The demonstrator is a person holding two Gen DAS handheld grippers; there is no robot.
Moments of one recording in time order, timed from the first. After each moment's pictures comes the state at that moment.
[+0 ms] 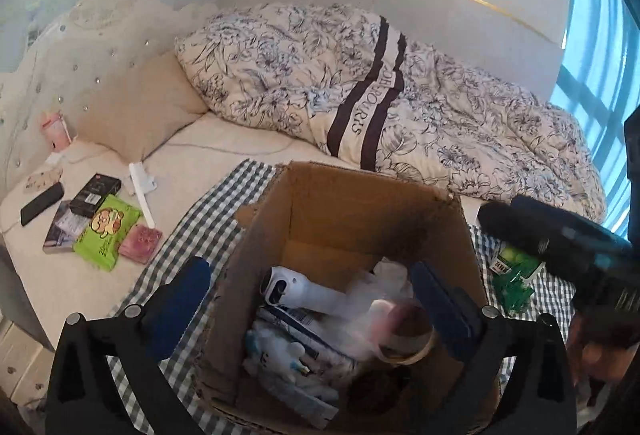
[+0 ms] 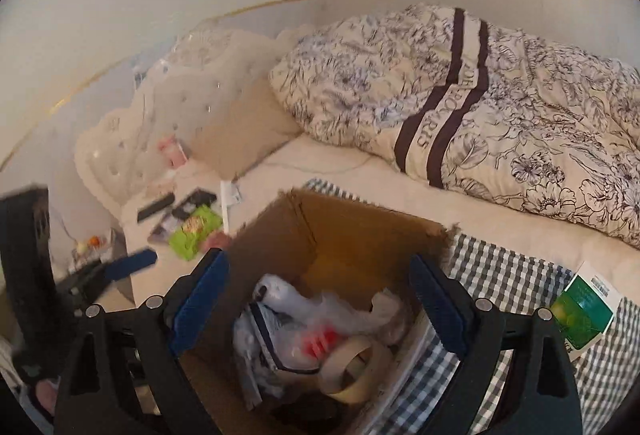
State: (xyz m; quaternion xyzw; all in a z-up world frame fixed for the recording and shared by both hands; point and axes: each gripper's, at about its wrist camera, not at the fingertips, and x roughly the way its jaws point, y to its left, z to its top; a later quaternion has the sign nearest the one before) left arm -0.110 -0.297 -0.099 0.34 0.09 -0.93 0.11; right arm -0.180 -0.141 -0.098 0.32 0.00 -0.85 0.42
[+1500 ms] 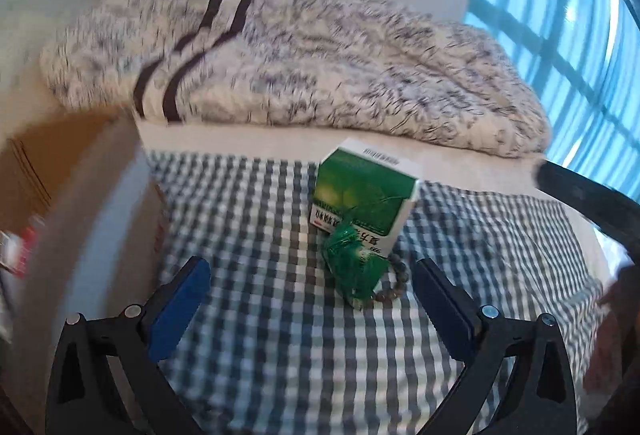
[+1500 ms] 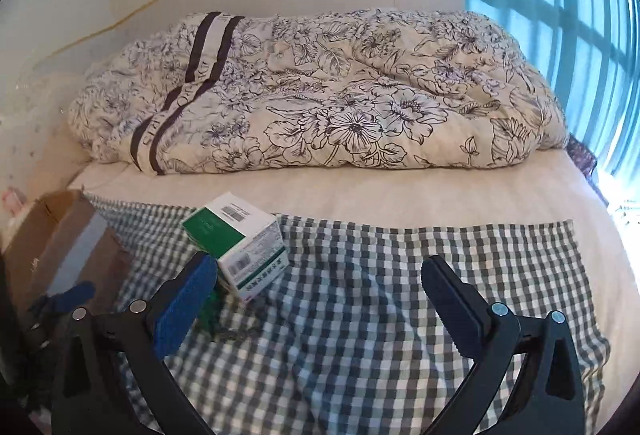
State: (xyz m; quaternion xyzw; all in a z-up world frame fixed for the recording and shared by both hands) left arm -0.221 -0.037 -0.210 0.38 0.07 -0.92 -0.02; right arm -0.244 0.157 -0.160 0.34 0.00 -0.93 0.12
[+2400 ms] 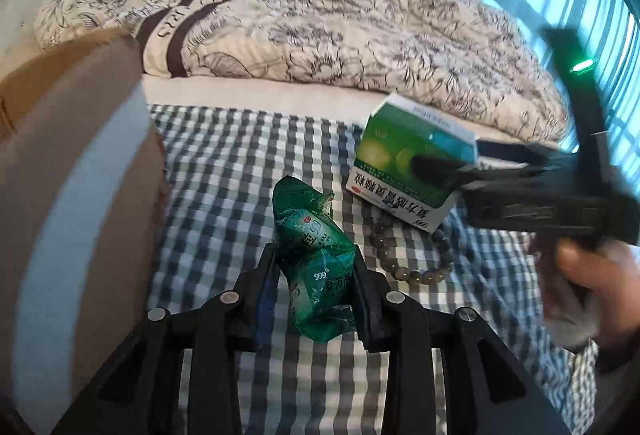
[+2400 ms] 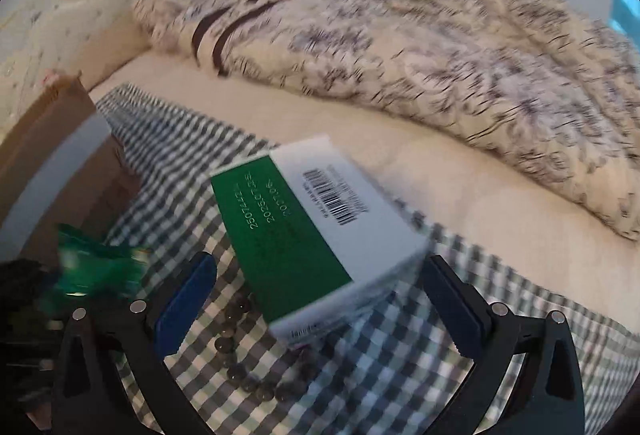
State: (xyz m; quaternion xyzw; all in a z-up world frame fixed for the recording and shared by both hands) left arm -0.227 -0.072 -0.237 0.43 0.08 -0.90 -0.02; right arm -0.342 0.050 -0.248 0.44 0.12 -0.84 0.29
